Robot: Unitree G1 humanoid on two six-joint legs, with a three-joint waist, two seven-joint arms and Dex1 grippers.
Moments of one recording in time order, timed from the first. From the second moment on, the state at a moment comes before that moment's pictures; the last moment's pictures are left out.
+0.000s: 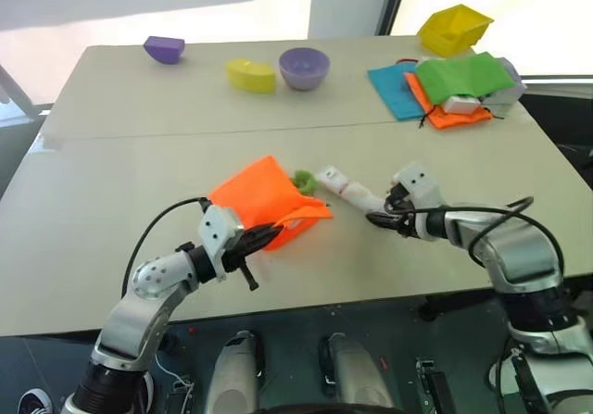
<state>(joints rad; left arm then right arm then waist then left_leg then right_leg) -0.04 0.47 -0.10 -0.40 -0.36 0.29 -0.72 -0.32 -0.74 0.01 -0.33 0.37 0.99 0.81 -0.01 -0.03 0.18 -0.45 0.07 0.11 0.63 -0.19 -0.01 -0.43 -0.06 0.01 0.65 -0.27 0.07</state>
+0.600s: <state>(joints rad) -0.05 0.47 -0.10 -0.41 -0.36 0.29 -0.72 0.03 -0.95 -0.14 -0.63 0.60 0.92 1.02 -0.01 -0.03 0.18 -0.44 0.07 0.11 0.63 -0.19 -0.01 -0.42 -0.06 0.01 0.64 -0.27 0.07</state>
